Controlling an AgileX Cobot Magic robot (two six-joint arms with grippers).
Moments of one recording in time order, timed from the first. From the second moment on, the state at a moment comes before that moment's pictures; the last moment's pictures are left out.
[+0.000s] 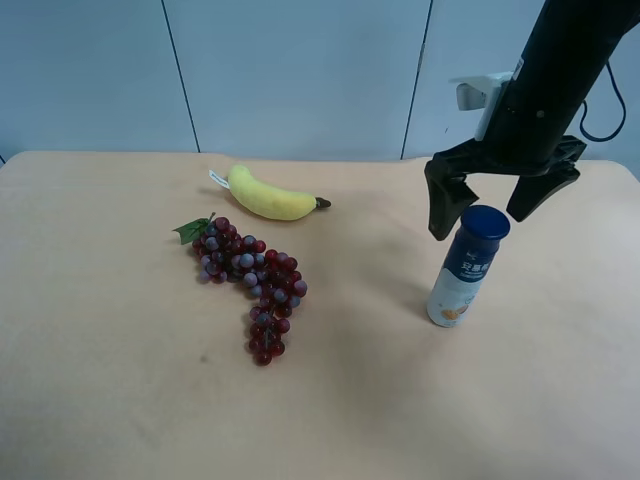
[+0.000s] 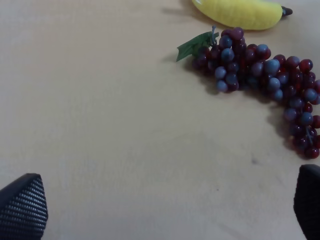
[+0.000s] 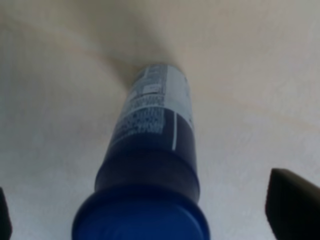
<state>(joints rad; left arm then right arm) 0.07 0.00 -0.51 -0.20 1.06 0.18 0.32 1.68 -1.31 0.11 1.22 -0.10</state>
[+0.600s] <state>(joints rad) 0.07 0.00 -0.51 -0.20 1.06 0.18 0.42 1.74 -1.30 0.00 1.21 -0.12</state>
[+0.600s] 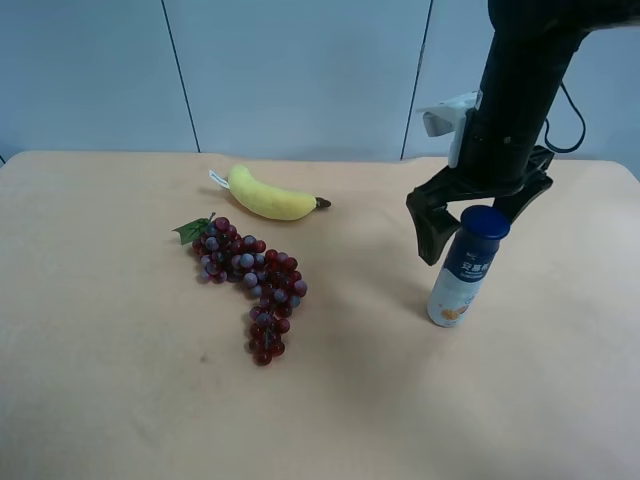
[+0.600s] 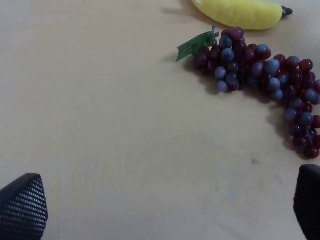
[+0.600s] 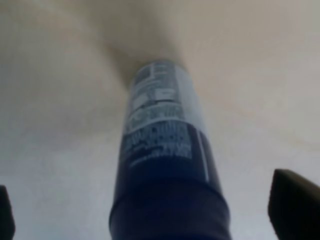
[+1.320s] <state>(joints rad) 0.07 0.00 -0.51 -0.20 1.06 0.18 0.43 1.71 -1.19 0.00 1.07 -0.17</state>
